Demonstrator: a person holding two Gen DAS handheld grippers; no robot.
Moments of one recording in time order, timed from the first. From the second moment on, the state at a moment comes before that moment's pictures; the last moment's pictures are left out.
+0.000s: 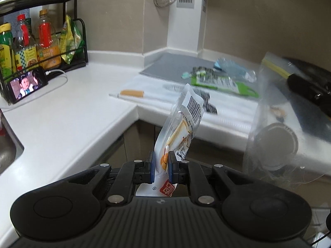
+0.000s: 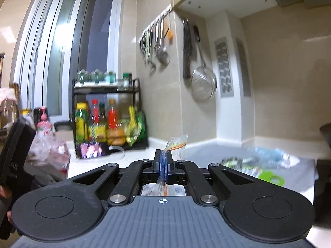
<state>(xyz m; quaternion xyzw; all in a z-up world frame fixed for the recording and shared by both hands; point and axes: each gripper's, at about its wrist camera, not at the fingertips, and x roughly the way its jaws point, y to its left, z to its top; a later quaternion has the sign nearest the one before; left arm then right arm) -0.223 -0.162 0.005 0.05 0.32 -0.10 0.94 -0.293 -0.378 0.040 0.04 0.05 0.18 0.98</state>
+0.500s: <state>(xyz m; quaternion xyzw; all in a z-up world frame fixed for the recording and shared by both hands) -0.239 -0.164 -0.066 0.08 0.40 -0.10 0.91 -0.290 -0.361 -0.020 0.07 0.17 0.19 0.96</state>
